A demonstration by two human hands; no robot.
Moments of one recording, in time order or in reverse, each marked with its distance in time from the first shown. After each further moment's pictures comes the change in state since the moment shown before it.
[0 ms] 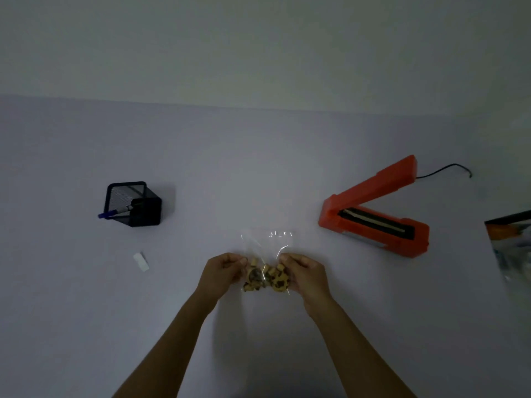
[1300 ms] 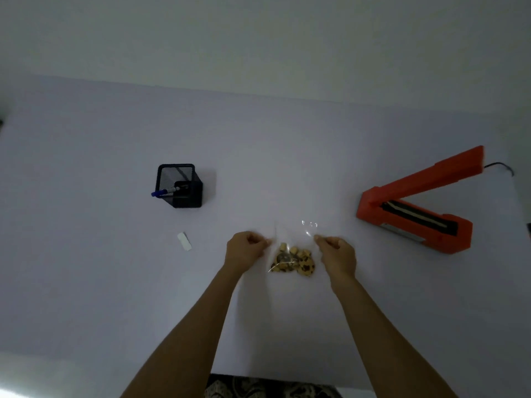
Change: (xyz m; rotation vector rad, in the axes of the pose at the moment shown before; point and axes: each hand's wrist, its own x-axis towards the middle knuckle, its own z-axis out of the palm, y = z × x) left_hand 0.015 0.001 -0.041 0.298 0.084 0.065; right_hand 0.021 0.010 0.031 -0.298 0.330 -0.104
